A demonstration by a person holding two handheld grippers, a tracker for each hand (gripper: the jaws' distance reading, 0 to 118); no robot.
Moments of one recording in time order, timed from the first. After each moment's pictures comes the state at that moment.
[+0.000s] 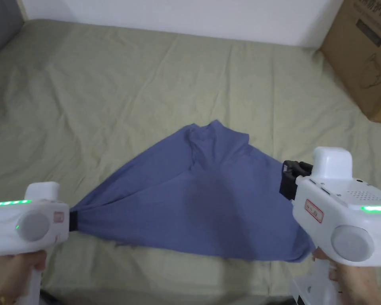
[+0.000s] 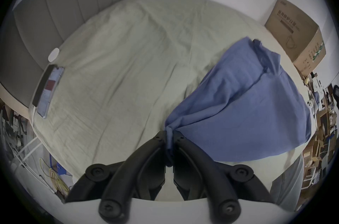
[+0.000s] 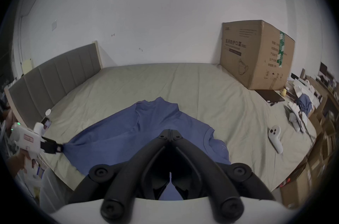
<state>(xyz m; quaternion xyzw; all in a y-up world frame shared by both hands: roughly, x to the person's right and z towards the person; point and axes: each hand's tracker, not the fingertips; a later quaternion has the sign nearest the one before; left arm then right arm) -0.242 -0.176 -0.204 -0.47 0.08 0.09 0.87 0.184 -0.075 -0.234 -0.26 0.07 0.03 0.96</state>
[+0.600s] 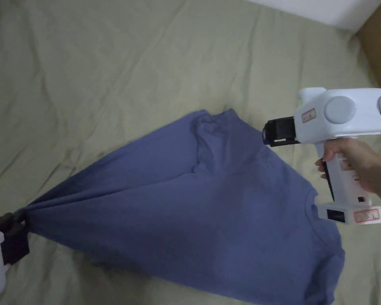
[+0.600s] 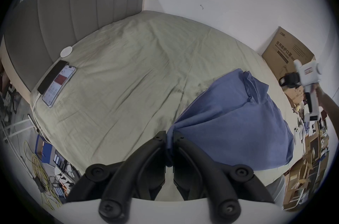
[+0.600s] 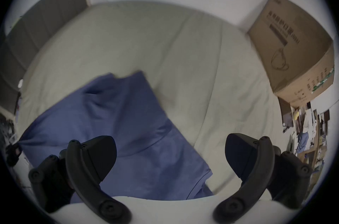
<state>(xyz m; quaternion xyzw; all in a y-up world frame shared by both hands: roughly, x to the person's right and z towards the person) -0.245 -0.150 -0.194 -0.42 0.11 0.18 0.88 0.158 -0.133 -0.551 -0.53 0.07 0.16 0.83</state>
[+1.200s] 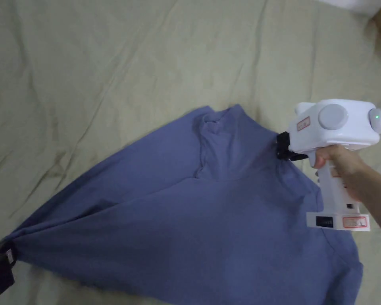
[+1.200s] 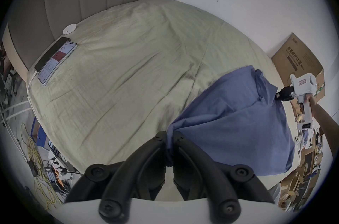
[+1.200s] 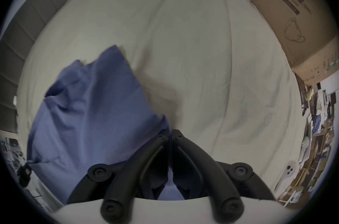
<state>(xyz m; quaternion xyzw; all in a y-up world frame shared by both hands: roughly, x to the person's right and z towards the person) -0.249 -0.179 -0.202 -0.44 0.13 0.22 0.86 0.171 -0.178 -0.561 -0.58 0.07 0.08 0.81</state>
